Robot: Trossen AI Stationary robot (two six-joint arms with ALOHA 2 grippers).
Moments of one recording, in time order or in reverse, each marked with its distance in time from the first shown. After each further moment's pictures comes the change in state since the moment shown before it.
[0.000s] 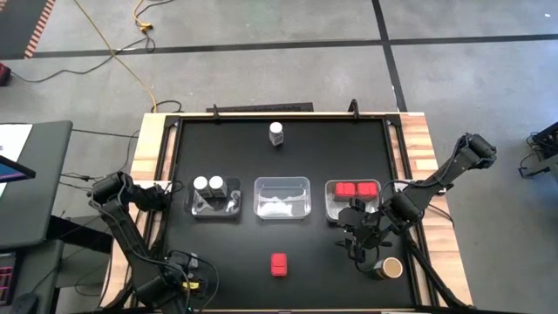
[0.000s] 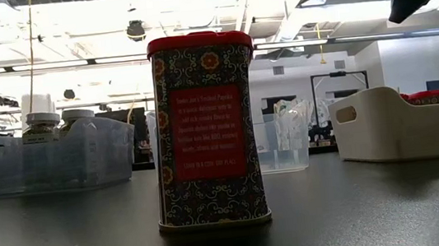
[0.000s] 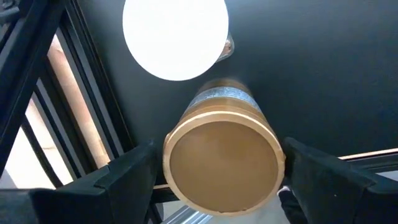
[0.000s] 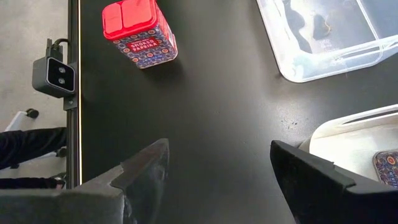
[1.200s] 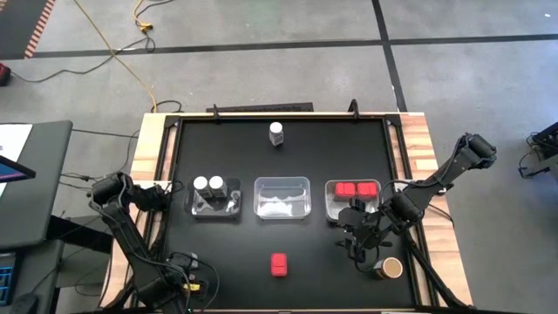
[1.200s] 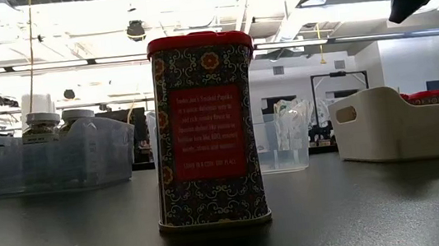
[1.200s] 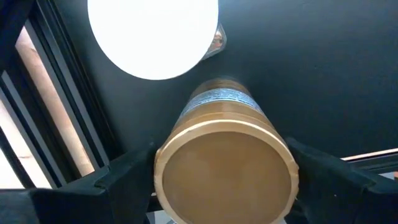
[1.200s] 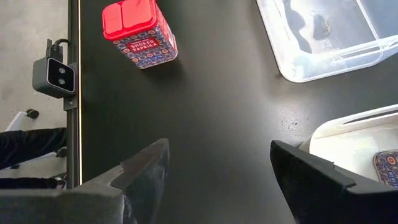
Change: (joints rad) left arm -0.012 0.002 -0.057 0.090 -0.025 -0.002; right arm 0.000 0.000 0.000 0.001 0.000 0.001
